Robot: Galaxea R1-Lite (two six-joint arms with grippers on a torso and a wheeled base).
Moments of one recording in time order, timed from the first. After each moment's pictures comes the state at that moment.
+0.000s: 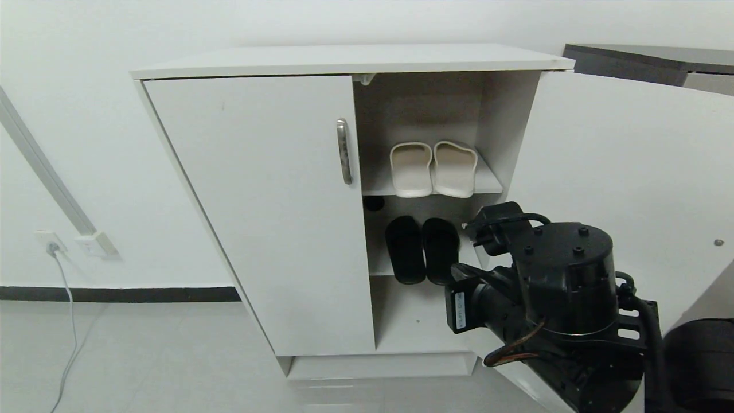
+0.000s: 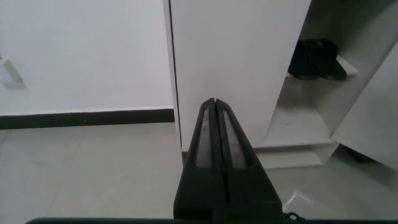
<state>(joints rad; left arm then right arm) 0.00 0.00 0.00 0.00 -0.01 0.00 0.96 1.70 -0.84 -0.55 -0.63 0.20</state>
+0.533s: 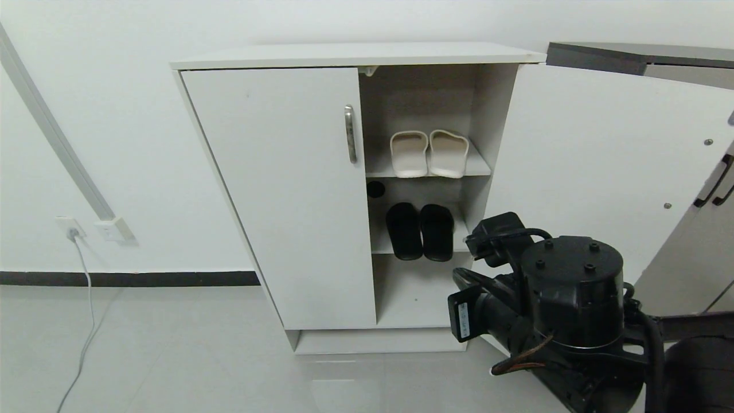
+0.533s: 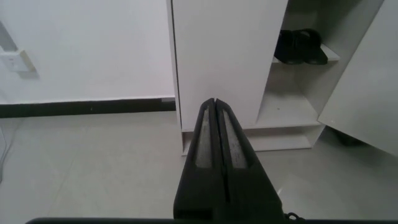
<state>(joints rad) 0.00 0.00 0.00 0.00 -0.01 0.00 0.93 1.71 -0.76 -0.67 -0.59 0.11</state>
